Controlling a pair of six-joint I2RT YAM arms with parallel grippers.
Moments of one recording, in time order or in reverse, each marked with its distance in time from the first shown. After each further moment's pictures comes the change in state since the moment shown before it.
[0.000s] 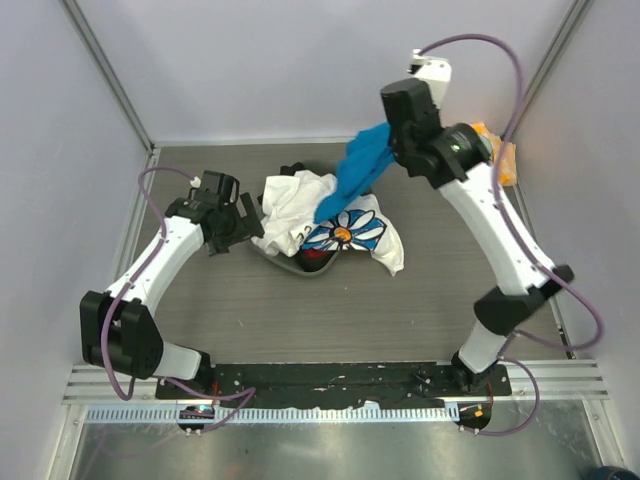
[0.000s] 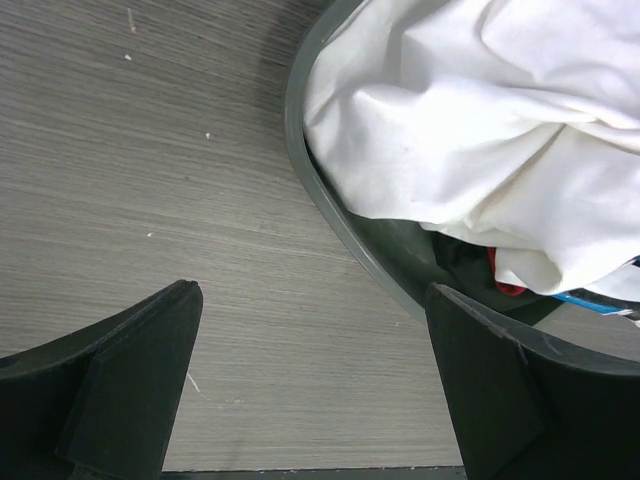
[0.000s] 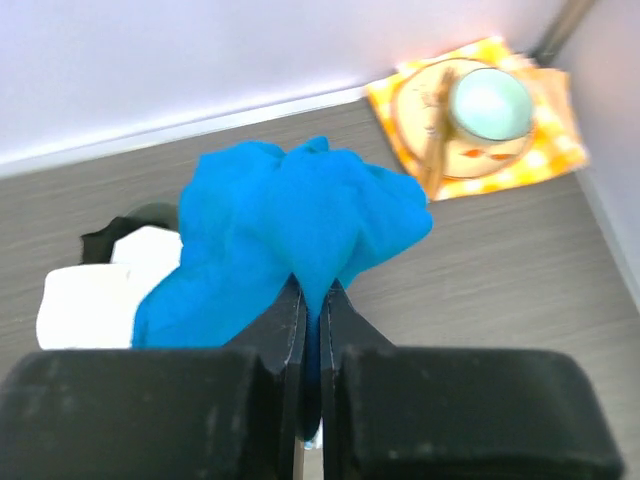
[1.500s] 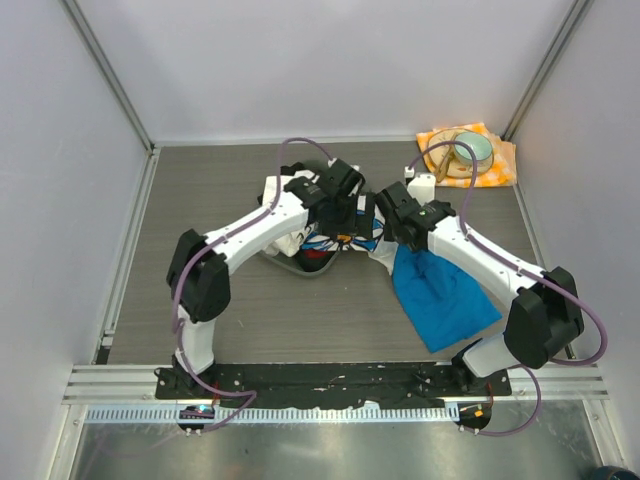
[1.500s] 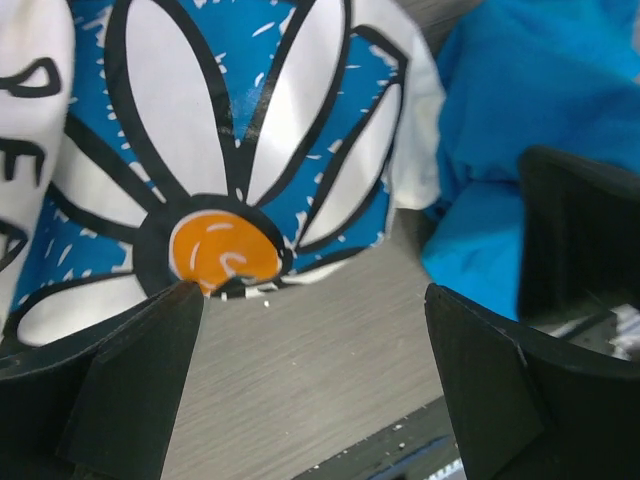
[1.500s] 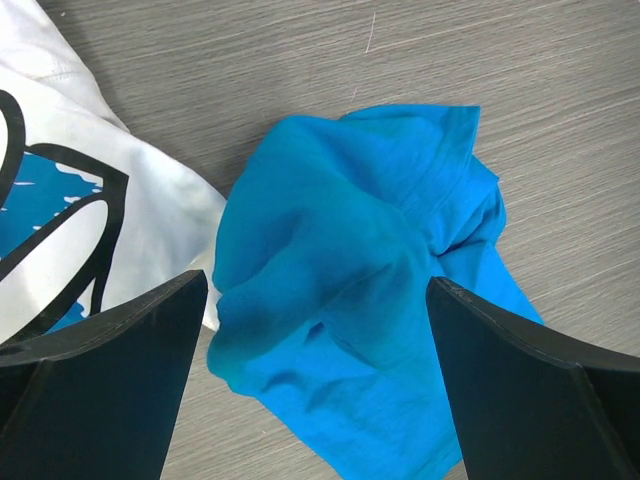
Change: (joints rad) left arm -0.518 0.507 0.581 0.046 0.094 0.026; right arm -0.038 -0.320 -1.078 0.189 -0.032 0.184
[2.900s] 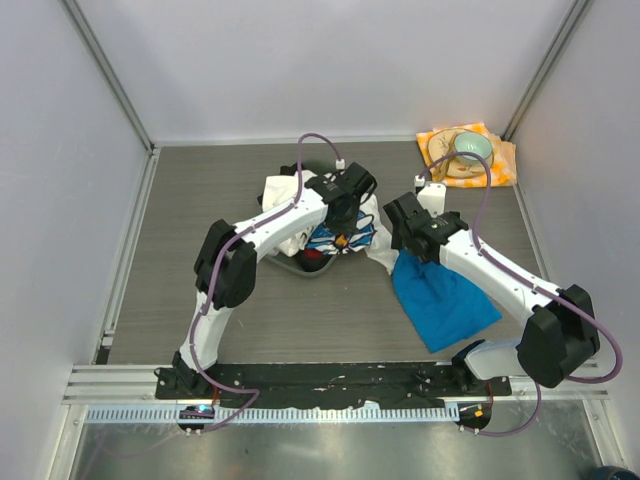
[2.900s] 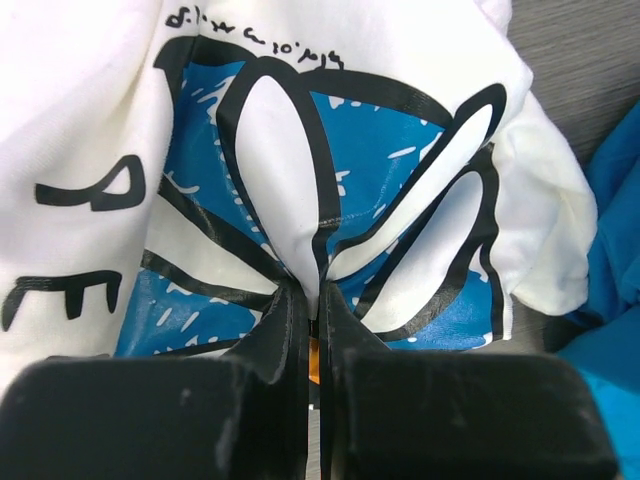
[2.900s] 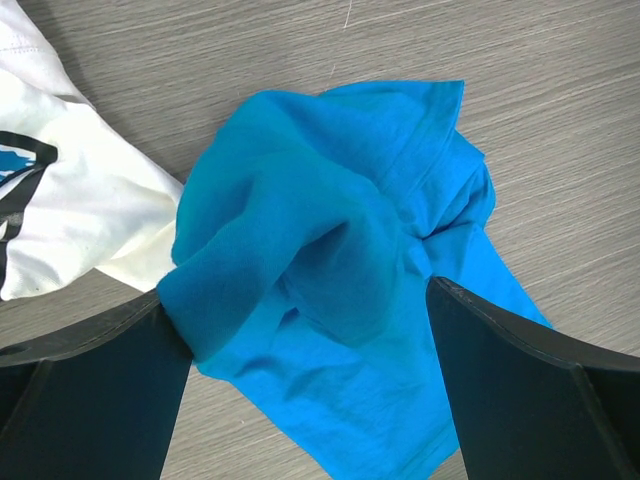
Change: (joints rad) left arm -0.013 0.245 0.166 -0.084 -0.233 0.084; right arm -0.014 -0.115 -0.122 0.036 -0.011 -0.001
